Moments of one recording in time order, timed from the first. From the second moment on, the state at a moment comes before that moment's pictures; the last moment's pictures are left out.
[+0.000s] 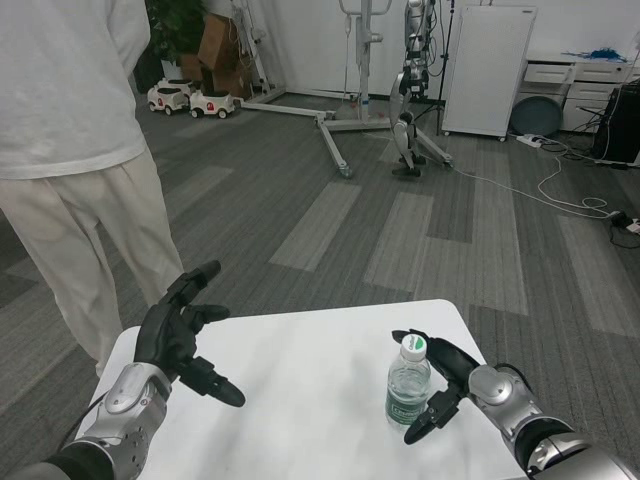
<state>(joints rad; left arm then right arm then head) -0.59 0.26 -0.85 1.02 -1.08 -0.67 -0.05 -0.39 -0.37 0.12 1.13 -0.16 -0.43 0.24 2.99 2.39</state>
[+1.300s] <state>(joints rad) -0.58 0.26 -0.84 1.01 -1.07 -0.68 -0.05 -0.29 -0.44 -0.04 0.69 -0.10 -0.30 0.47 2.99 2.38</state>
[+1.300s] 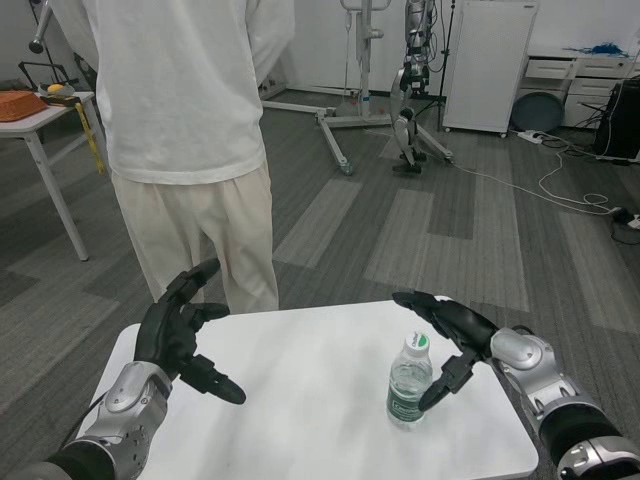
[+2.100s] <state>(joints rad) -0.58 0.26 -0.84 1.01 -1.07 -0.68 -0.05 -0.28 -0.45 -0.06 0.29 -0.05 -0.28 0.49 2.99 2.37</state>
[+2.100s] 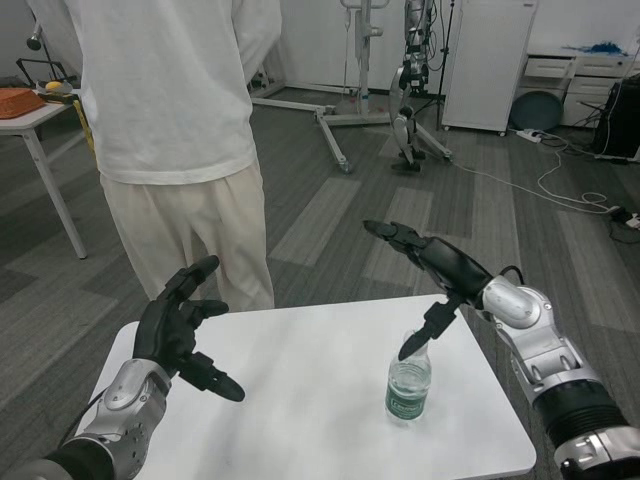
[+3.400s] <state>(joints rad) -0.58 0.26 -0.78 0.94 -0.88 -0.73 -0.01 -0.24 -0.40 0.02 0.15 -0.02 -0.28 0.43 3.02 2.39</state>
